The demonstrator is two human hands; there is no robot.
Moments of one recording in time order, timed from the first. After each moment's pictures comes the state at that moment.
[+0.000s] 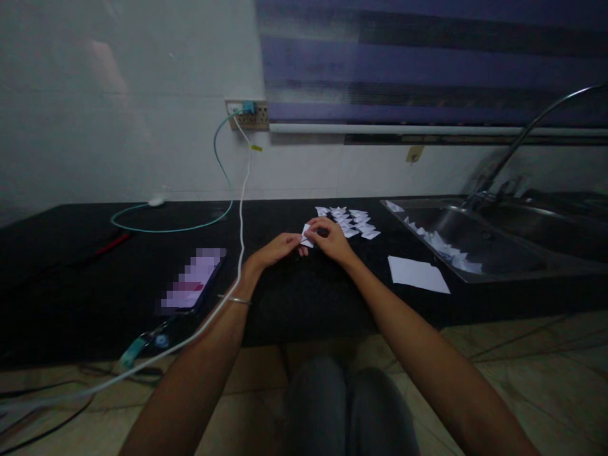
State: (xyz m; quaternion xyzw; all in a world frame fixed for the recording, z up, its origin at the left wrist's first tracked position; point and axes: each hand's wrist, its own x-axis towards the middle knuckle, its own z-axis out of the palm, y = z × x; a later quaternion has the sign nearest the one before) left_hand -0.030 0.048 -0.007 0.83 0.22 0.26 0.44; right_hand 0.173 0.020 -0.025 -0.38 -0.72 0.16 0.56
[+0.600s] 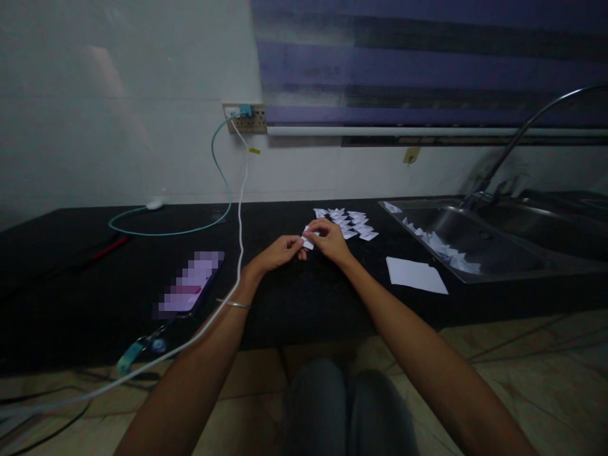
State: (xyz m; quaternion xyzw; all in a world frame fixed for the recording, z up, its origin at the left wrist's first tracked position) left_hand -0.026 0.033 -0.005 0.84 0.22 0.28 0.40; right_hand 0.170 0.029 -0.028 -0.37 -0.67 0.19 0.61
